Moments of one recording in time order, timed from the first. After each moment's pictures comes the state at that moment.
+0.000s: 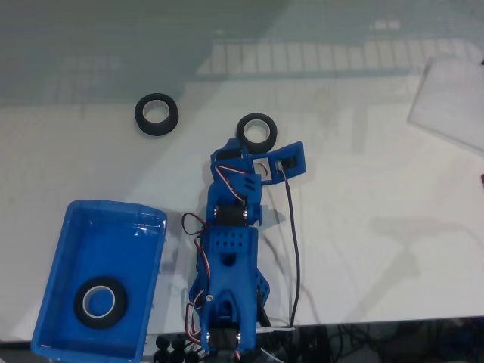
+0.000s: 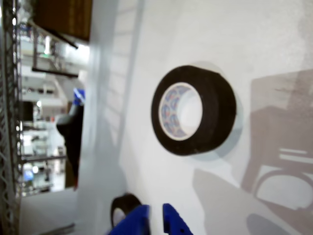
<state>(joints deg) 9.5 189.6 175.7 44.6 -8.6</state>
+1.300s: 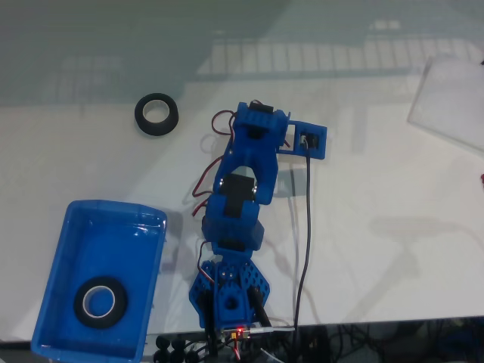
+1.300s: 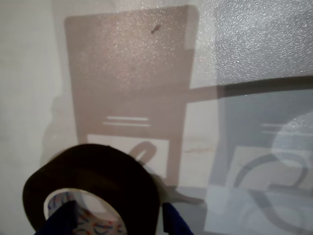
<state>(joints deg) 18.6 93.6 116.1 50.7 -2.1</state>
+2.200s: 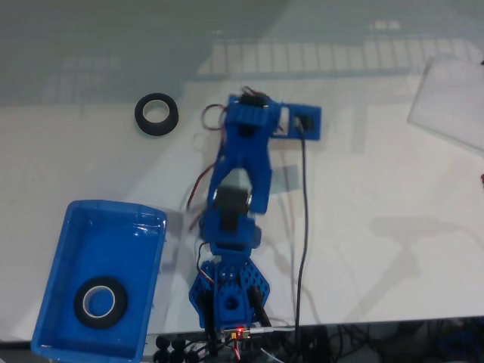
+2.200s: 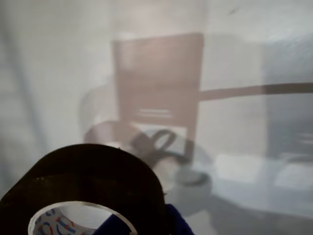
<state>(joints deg) 11.8 105.5 114.9 52.6 -2.0</state>
